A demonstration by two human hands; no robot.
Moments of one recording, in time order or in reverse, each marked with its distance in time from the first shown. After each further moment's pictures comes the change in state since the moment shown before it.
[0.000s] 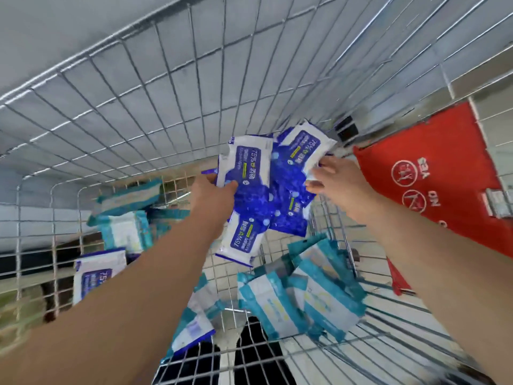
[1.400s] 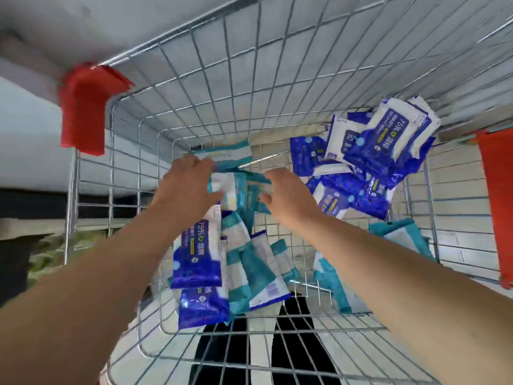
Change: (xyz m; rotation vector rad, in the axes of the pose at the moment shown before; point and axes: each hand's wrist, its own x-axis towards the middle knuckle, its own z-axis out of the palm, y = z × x) left_hand 0.025 -0.062 -0.214 1.115 -0.099 0.459; right_hand -0.076 -0.019 0.236 -0.810 -0.226 -0.466
